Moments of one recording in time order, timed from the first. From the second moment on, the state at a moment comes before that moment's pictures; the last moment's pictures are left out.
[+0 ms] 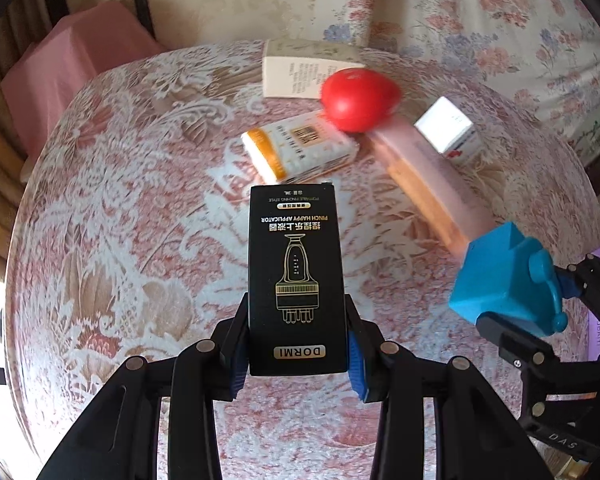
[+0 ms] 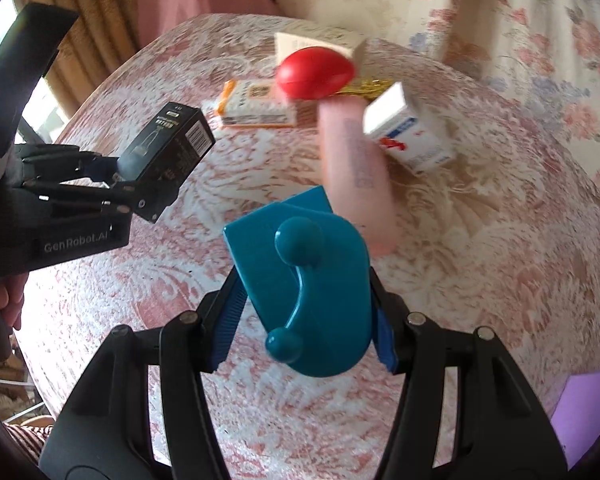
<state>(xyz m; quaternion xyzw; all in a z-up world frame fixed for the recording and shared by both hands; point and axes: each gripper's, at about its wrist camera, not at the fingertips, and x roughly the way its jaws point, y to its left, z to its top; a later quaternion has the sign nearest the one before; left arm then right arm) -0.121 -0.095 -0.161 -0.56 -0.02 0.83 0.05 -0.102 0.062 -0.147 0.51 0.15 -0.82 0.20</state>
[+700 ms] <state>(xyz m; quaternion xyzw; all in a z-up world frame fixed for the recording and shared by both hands) -0.100 0.012 -0.116 -0.54 0.05 0.83 0.12 -0.082 0.160 -0.095 0.51 0.09 -0.84 0.13</state>
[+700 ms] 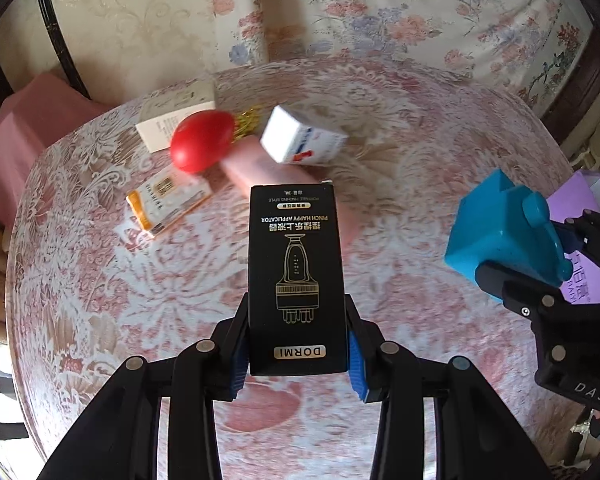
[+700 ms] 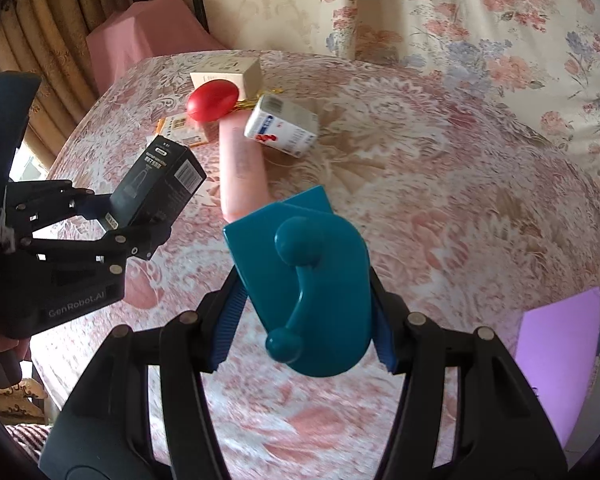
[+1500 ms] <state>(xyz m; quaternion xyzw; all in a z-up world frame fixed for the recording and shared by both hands) -0.067 0.190 -0.050 -0.50 0.06 0.85 0.15 -0.039 0.329 -0.042 0.49 0.06 -0.86 0.14</state>
